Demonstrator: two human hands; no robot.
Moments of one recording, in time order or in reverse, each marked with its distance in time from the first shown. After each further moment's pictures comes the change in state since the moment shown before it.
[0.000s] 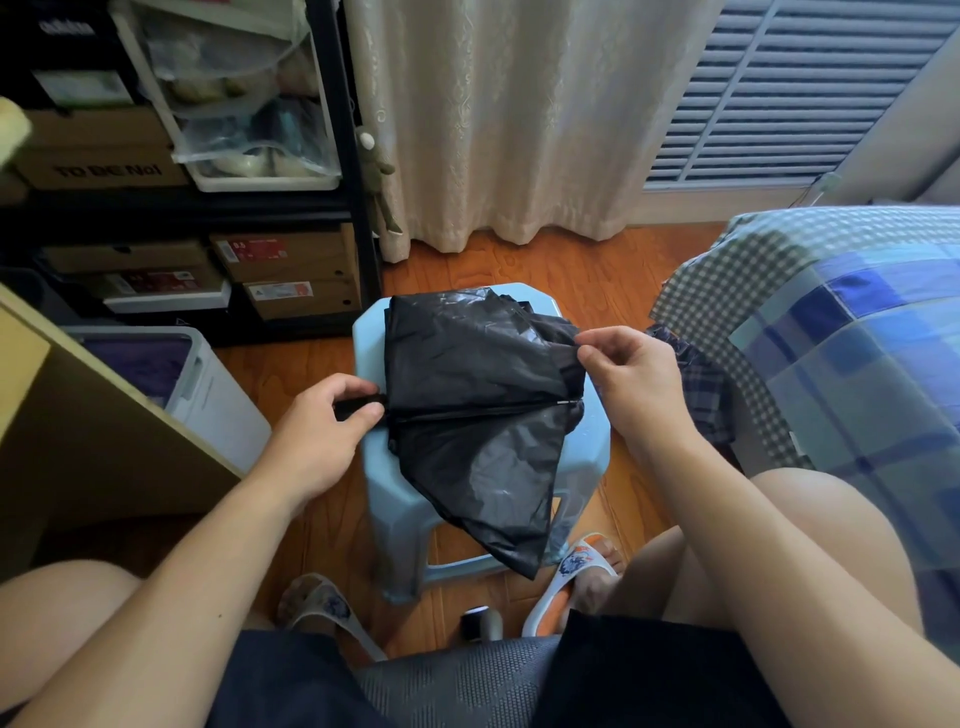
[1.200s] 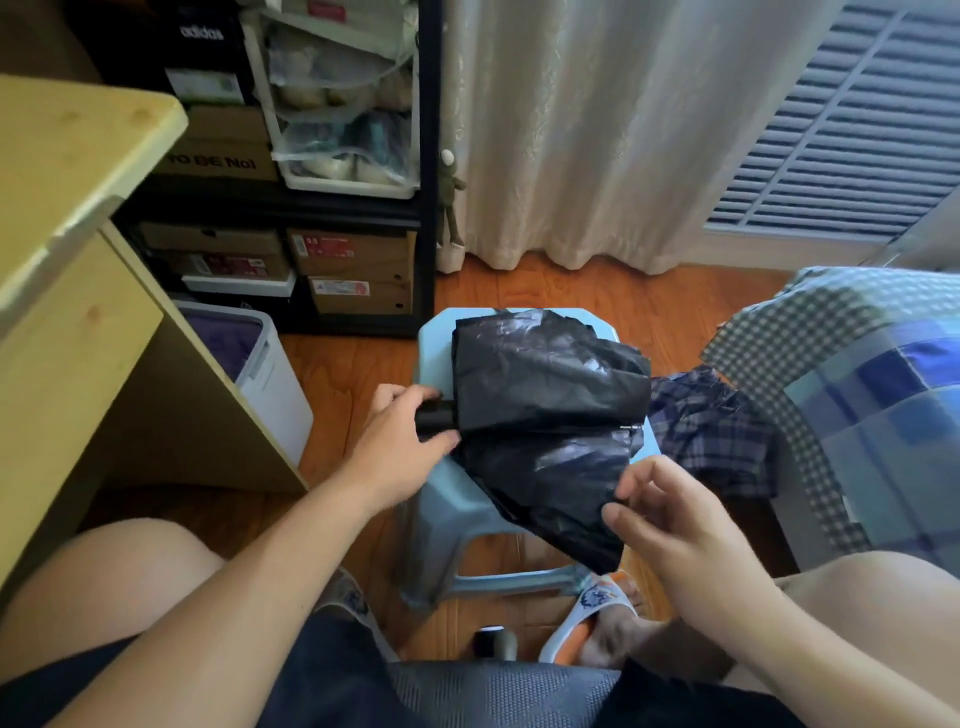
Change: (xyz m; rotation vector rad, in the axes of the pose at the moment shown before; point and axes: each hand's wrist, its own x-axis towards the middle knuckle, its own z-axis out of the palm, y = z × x) left_hand -0.011 -0.002 0.007 0.119 -0.039 0.017; right_hand -0.104 -0.002 -0.014 -0.086 -0.448 -0.034
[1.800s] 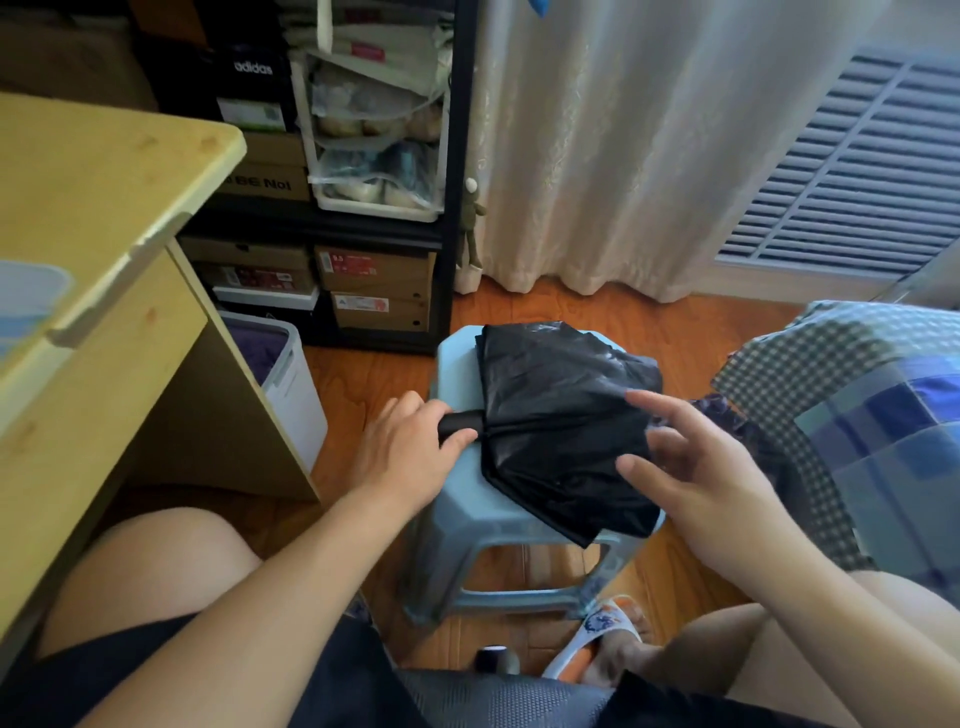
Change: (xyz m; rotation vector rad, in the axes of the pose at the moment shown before) left_hand 0.002 -0.007 0.004 0.385 0.177 0.114; right_hand 0.026 -0.042 -0.019 -0.172 0.017 -0.201
